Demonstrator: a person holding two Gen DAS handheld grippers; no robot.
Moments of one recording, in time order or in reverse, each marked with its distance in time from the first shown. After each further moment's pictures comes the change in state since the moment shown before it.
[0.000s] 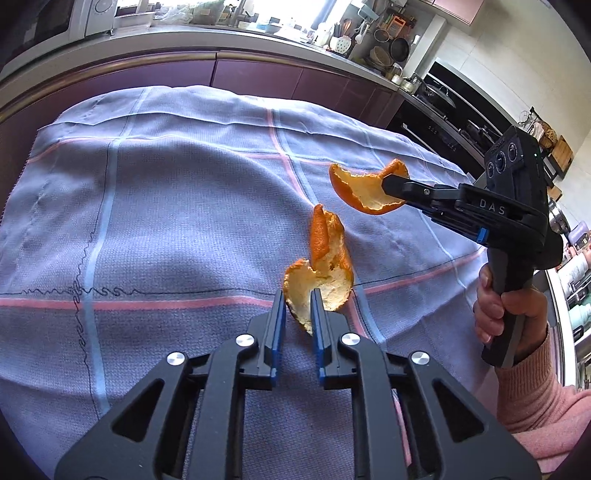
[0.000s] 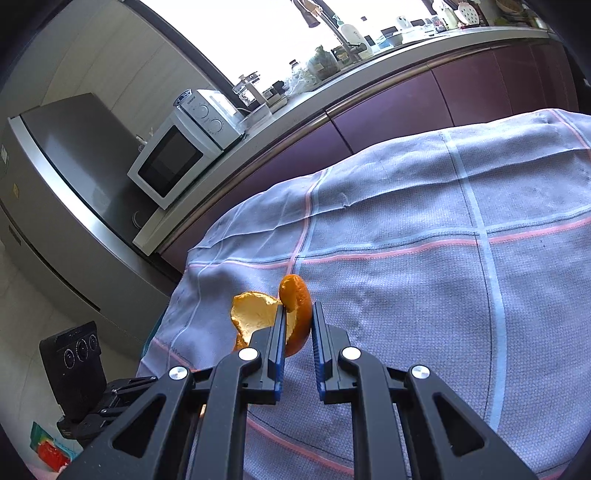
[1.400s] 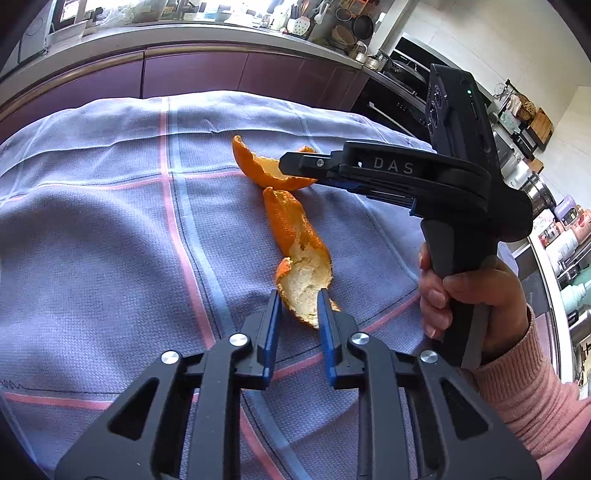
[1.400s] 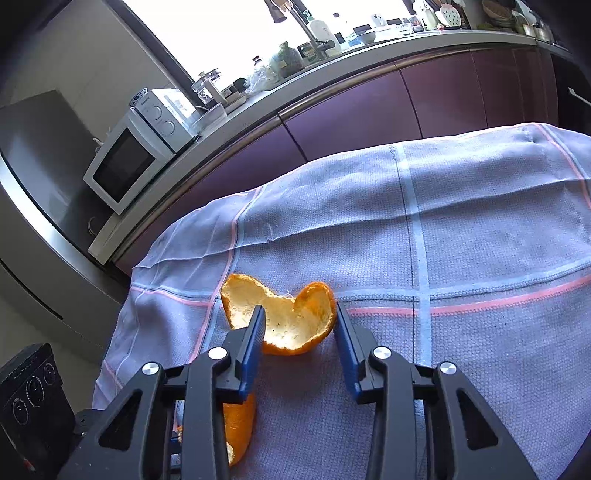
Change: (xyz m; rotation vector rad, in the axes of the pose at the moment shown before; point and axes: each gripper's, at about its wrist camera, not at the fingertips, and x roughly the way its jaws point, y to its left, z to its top) left arm 0.062 -0.074 0.038 0.094 0.061 -0.083; right arm 0.024 -0.041 0.042 0.006 0.020 -0.146
